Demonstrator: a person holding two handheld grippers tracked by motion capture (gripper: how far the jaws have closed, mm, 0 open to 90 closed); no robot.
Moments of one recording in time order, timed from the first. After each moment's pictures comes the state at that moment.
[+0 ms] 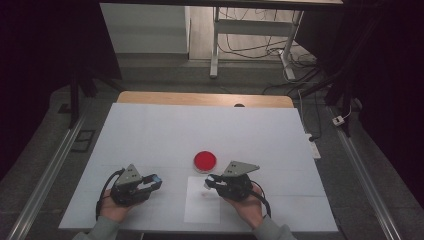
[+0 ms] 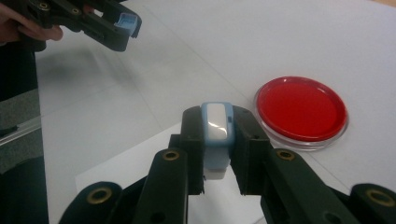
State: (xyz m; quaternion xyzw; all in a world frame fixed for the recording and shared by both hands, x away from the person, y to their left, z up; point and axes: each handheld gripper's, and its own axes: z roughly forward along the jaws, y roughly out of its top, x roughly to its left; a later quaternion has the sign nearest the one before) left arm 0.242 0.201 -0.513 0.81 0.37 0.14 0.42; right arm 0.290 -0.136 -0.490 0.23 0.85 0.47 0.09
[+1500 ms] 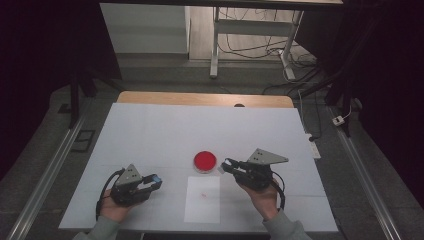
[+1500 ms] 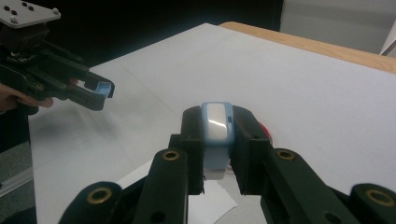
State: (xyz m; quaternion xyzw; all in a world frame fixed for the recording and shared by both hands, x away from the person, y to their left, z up) left arm 0.242 0.200 -0.513 0.81 0.37 0.14 0.42; right arm 0.303 -0.180 -0.455 0.27 0.79 0.54 0.12
